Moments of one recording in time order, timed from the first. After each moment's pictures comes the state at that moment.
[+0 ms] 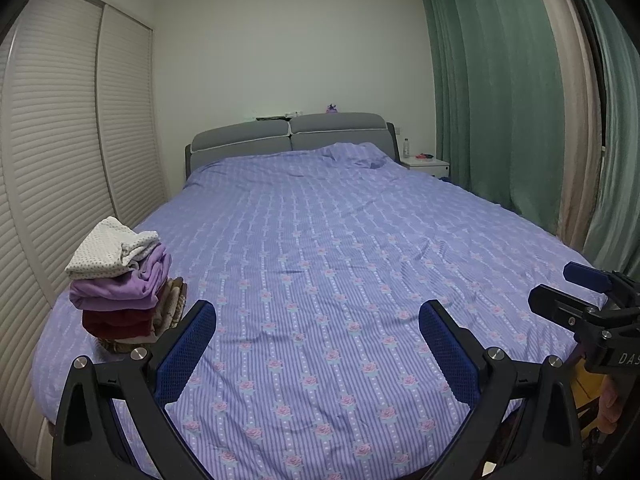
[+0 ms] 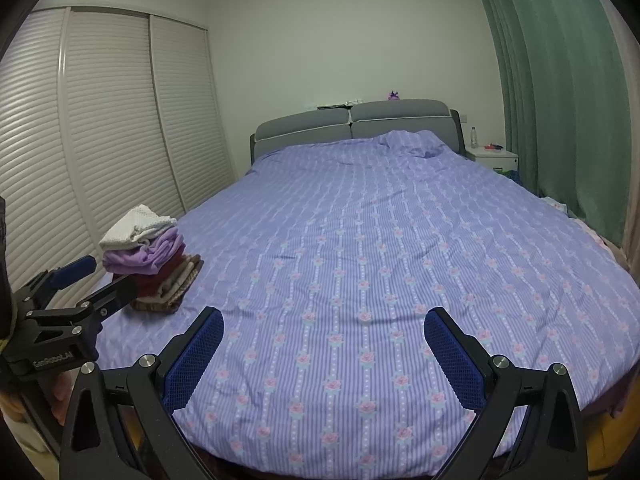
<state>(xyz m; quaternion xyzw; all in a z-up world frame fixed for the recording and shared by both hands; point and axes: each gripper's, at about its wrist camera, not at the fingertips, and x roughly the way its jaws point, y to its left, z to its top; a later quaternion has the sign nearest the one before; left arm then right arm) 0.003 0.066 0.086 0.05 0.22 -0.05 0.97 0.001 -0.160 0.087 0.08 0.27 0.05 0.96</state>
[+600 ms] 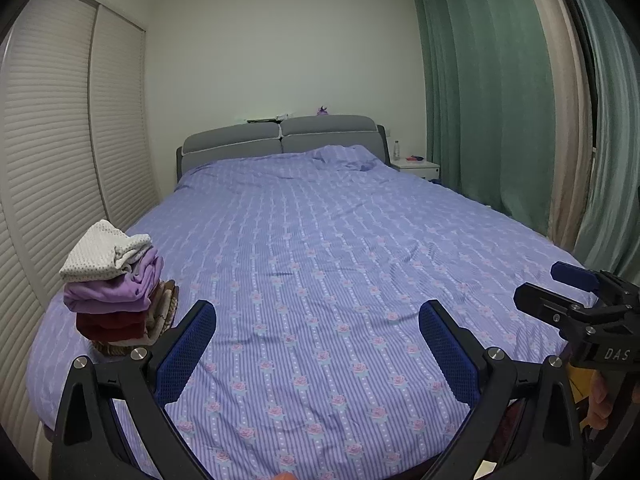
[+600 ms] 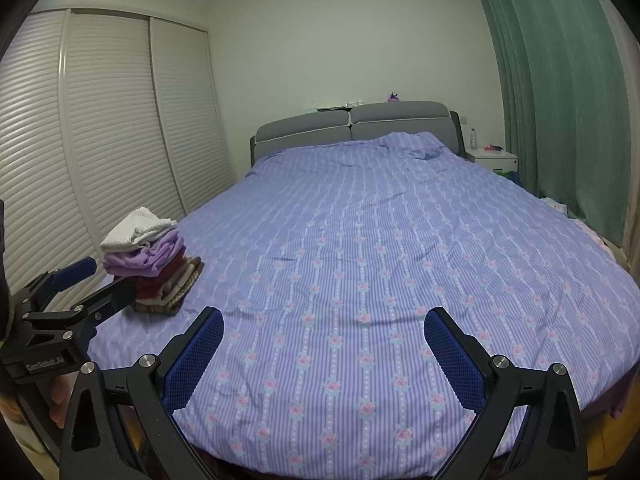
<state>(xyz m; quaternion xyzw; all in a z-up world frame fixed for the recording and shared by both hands) -0.003 0.065 0.089 0.05 0.21 -0.07 0.97 0.000 -0.160 0.087 0.08 0.27 0.05 0.96</state>
